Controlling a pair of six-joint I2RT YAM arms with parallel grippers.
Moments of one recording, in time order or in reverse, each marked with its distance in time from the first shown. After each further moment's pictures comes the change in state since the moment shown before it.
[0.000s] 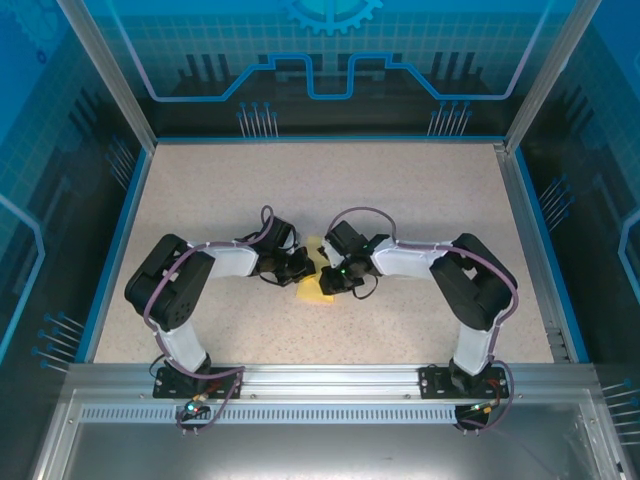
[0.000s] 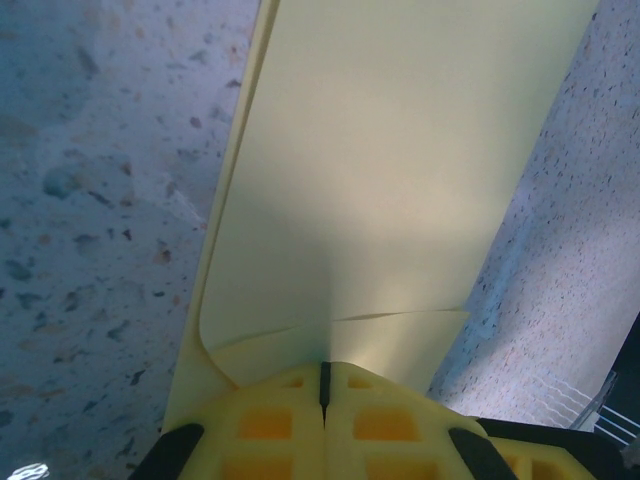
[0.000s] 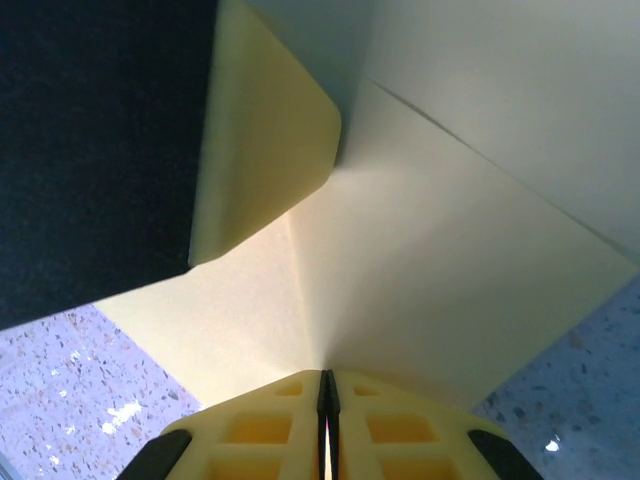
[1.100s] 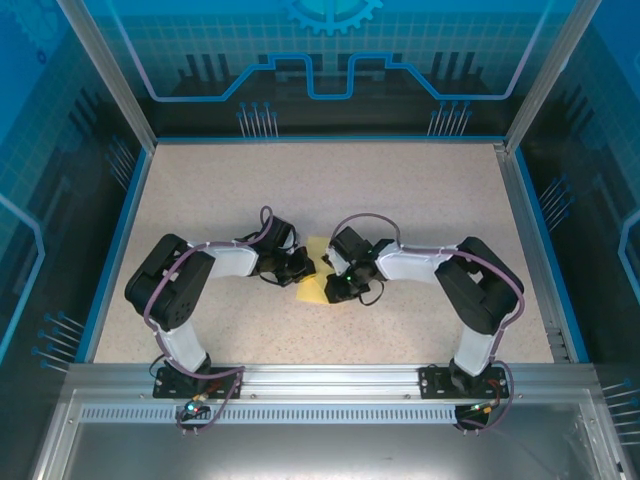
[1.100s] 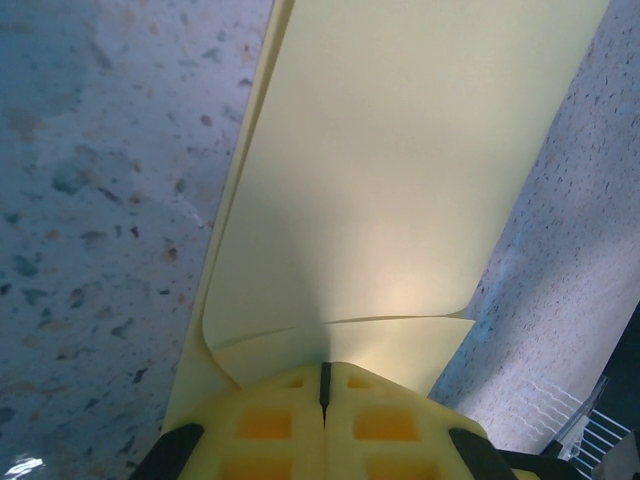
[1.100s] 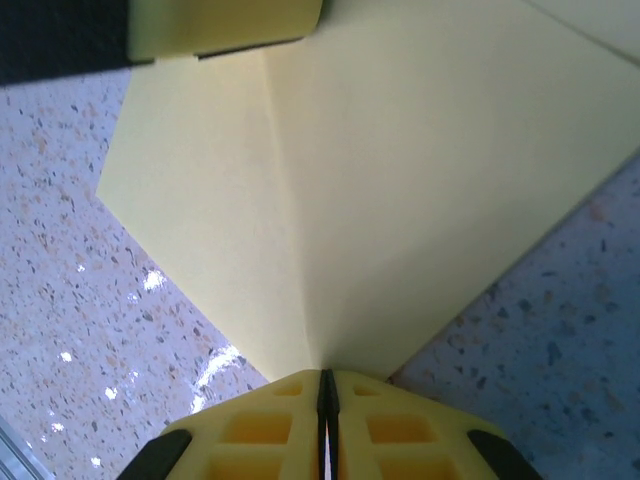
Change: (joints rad) left arm 0.001 0.002 0.000 0.001 0.003 -0.026; right arm 0.004 -0.052 -0.073 -0.030 -0.030 -0.038
